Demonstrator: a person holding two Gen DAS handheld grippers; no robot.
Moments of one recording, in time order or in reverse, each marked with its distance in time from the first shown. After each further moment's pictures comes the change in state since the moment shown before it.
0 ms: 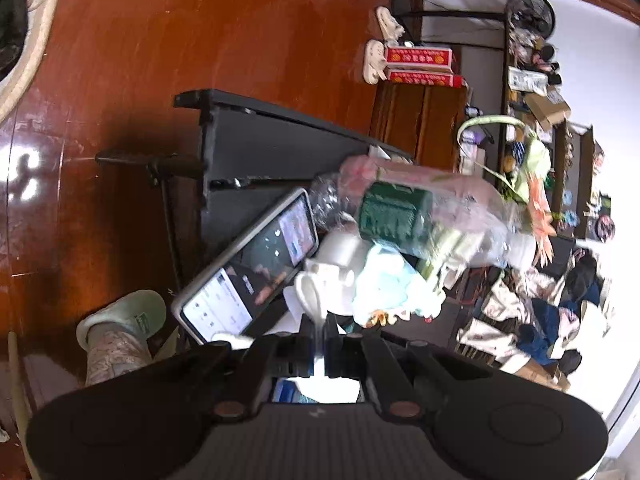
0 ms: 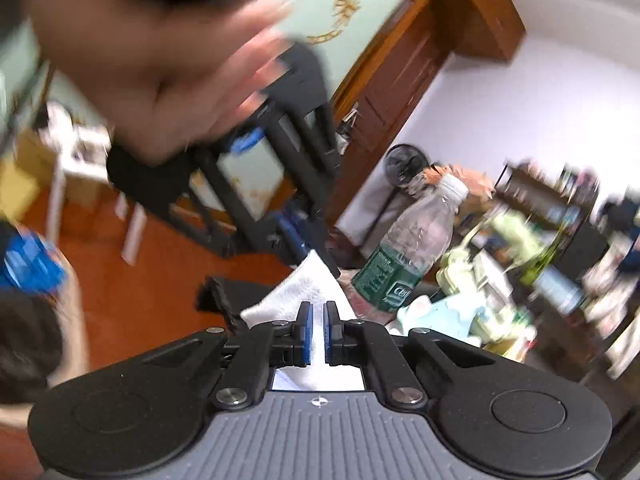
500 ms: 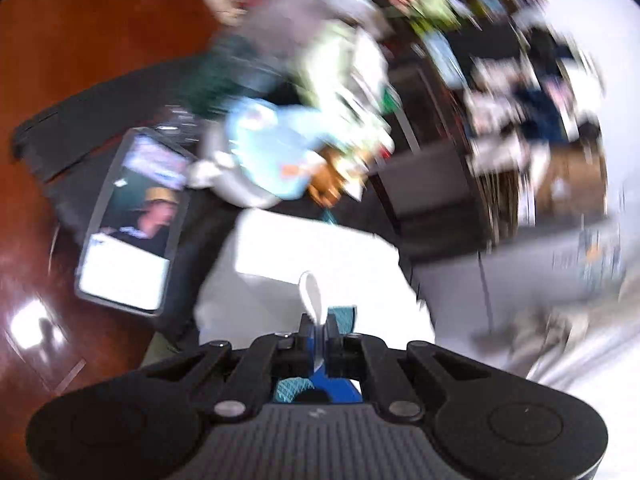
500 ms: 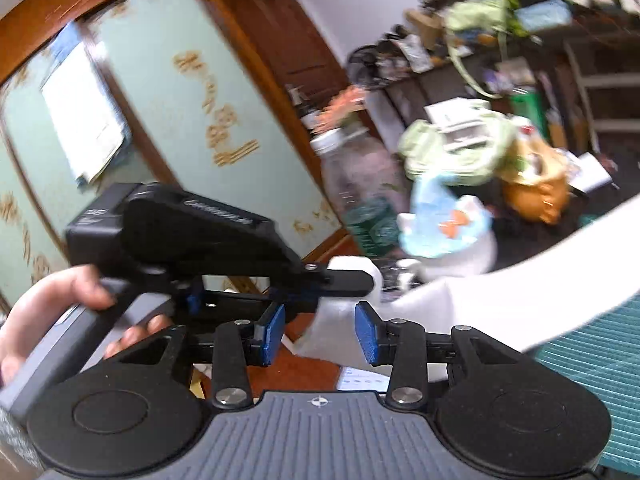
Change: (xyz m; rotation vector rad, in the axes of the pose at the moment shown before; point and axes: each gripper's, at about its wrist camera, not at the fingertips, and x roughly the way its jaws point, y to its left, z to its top) left arm 0.056 -0.107 -0.111 0.718 0.199 0.125; right arm -0.061 -0.145 -0.010 0.755 0.031 0.132
